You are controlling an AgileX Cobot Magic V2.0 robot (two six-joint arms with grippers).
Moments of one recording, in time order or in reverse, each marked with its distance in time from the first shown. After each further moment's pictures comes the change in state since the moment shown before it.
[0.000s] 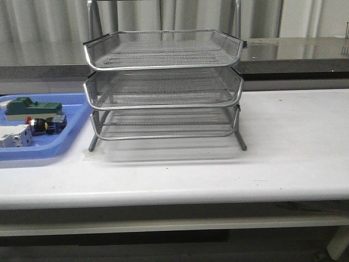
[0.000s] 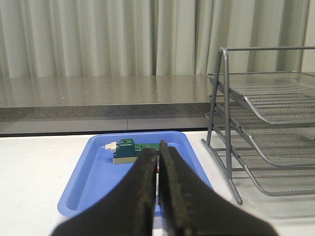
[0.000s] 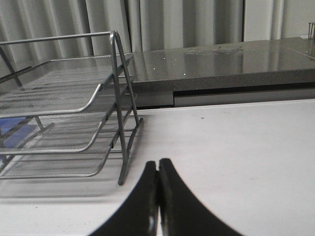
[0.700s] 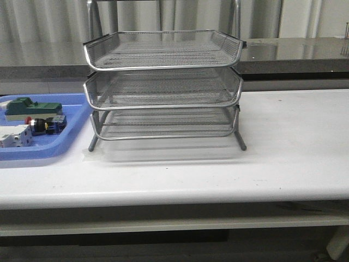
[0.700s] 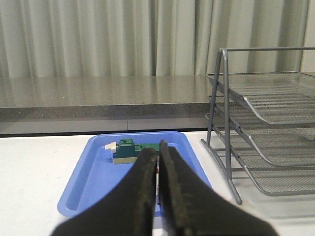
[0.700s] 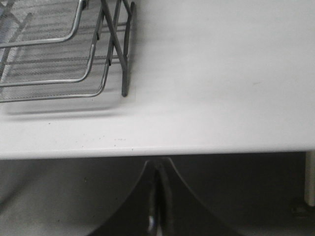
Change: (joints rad) left arm 0.000 0.000 0.000 0.000 0.000 0.000; right arm 0.000 0.695 -0.645 0.088 0.588 0.000
